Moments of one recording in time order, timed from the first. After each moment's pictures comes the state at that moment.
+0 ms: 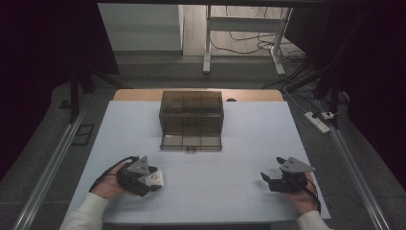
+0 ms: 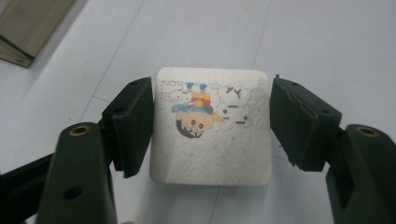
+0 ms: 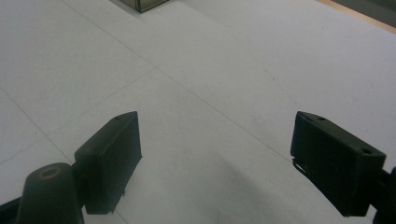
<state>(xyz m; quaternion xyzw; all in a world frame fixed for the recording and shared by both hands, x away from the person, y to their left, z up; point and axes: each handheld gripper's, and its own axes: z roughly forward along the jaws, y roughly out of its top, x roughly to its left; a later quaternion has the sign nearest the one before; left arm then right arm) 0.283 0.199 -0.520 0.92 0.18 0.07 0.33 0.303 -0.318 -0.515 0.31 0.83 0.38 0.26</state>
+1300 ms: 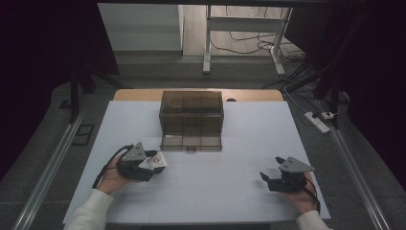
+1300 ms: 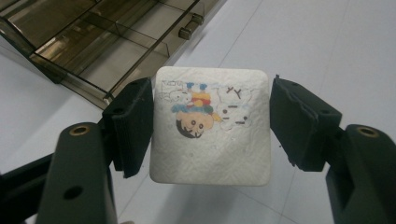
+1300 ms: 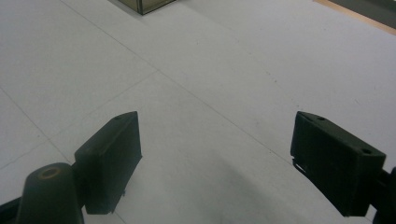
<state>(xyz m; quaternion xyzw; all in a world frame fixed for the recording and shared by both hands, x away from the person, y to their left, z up) 0.299 0.201 -0.504 0.87 0.25 0.14 0.41 0.304 -0.315 -0.514 0.31 0.83 0.38 0.26</state>
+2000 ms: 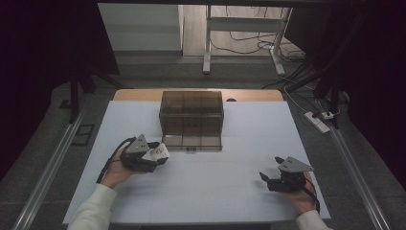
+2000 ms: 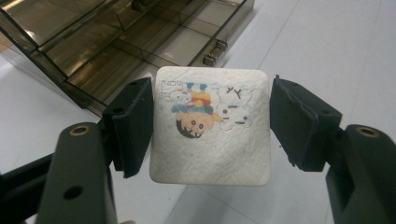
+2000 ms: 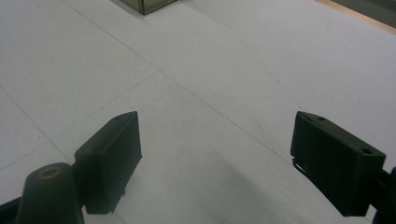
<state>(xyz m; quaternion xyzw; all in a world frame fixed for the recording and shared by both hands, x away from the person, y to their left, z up) 0.319 0.195 -0.496 0.86 0.26 0.17 0.41 0.304 -0.315 -0.515 0.31 0.83 0.38 0.26</state>
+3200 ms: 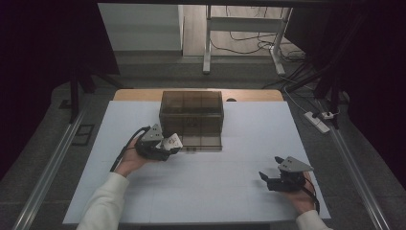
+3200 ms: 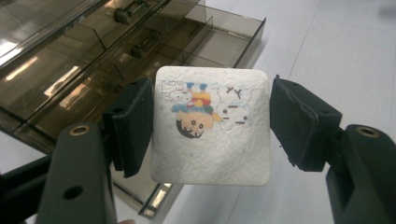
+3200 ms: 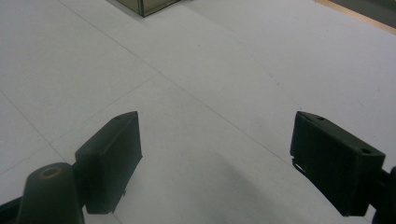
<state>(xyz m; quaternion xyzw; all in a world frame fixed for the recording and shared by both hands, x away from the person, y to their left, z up) 0.357 0.162 -0.489 0.86 0.24 0.17 0.43 0.305 -0.314 -0.515 0.31 0.83 0.39 0.26</state>
